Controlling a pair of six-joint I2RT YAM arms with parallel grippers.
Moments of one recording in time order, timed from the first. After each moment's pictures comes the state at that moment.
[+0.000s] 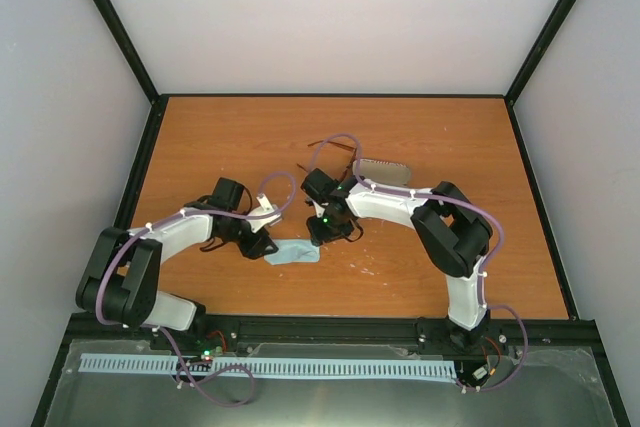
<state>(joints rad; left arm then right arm) -0.30 1.41 0.61 -0.44 0.52 0.58 0.85 1.95 1.30 -0.70 -0.18 0.42</state>
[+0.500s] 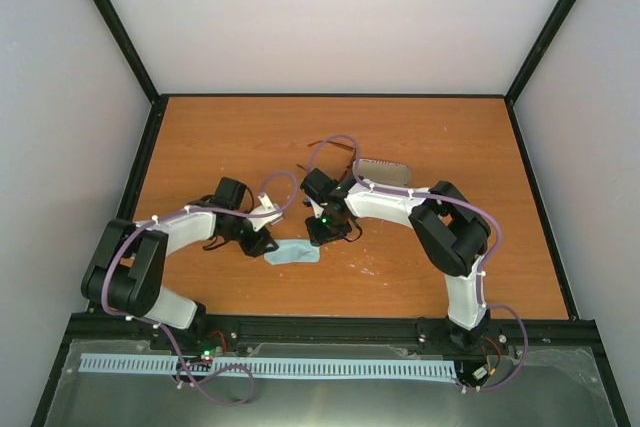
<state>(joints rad) -0.30 1.47 0.62 -0.39 0.50 0.56 0.85 1.96 1.31 -0.68 -0.23 0.41</state>
